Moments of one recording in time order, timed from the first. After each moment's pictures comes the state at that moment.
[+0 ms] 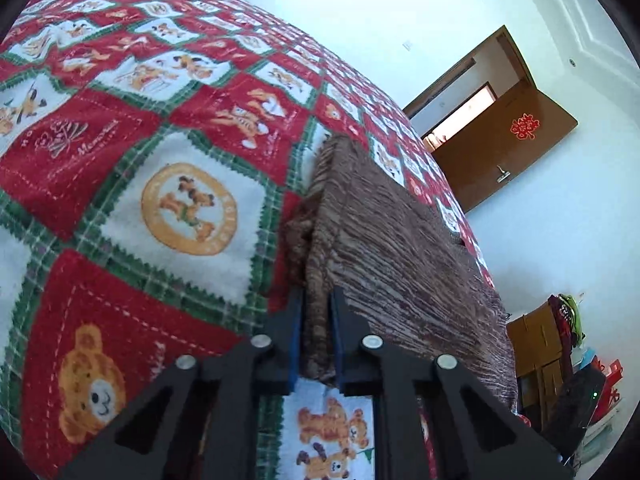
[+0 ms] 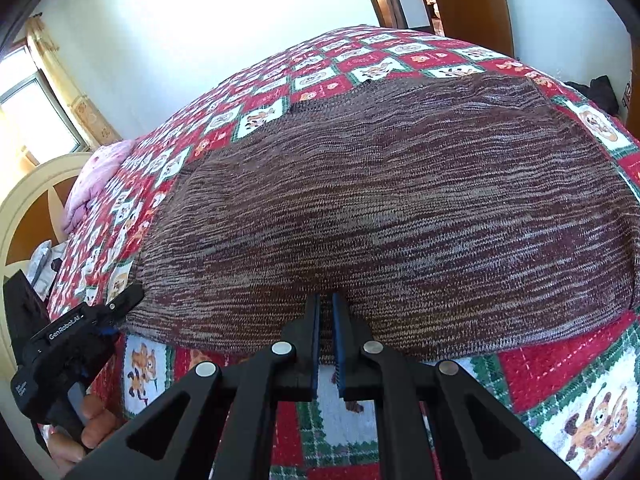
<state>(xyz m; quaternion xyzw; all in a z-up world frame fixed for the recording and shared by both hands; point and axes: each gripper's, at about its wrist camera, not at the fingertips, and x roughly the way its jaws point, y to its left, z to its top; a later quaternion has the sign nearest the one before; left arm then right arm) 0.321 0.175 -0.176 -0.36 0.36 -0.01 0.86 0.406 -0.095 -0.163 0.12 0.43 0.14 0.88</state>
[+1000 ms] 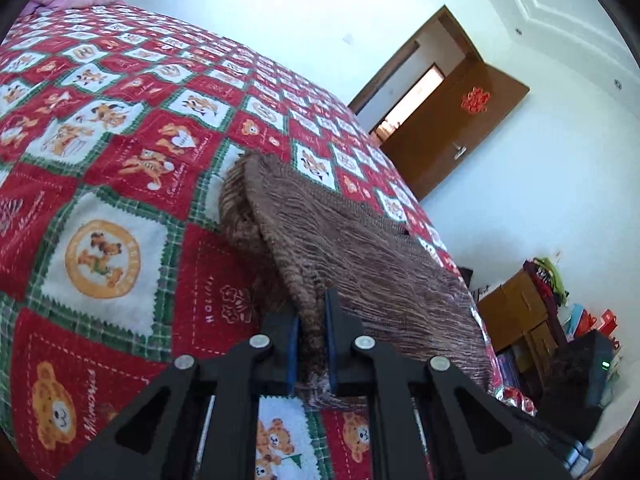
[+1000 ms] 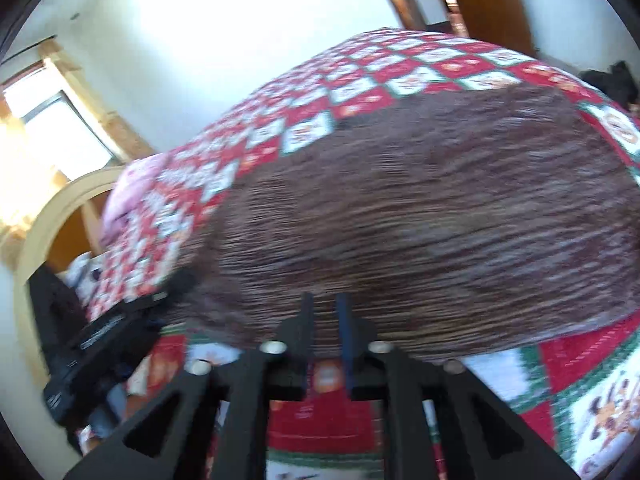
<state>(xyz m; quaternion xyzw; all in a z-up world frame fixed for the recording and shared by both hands) 0.337 0.145 -0.134 -0.30 0.34 -0.09 0.89 0.391 -0.072 -0.130 0.17 0.41 0.24 0.87</state>
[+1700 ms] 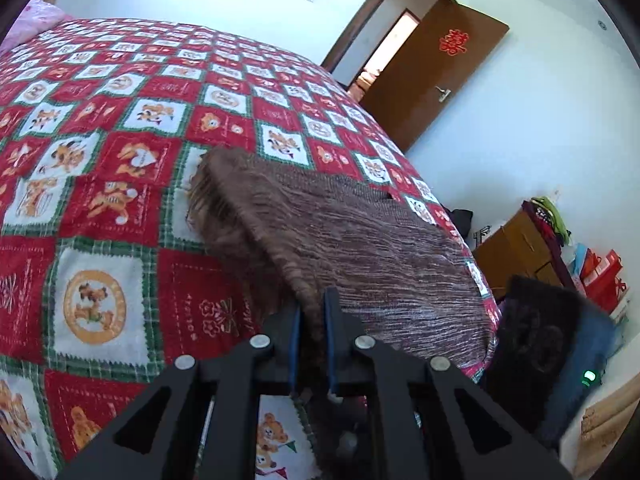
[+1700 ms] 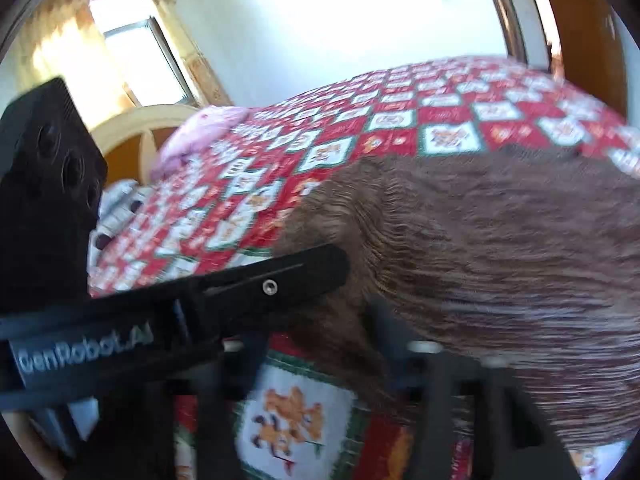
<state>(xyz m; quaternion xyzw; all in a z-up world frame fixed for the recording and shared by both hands) 0.358 0.134 -0.108 -0.23 0.40 -0.14 0.88 0.418 0.032 -0.143 0.08 0.38 0.34 0.86</state>
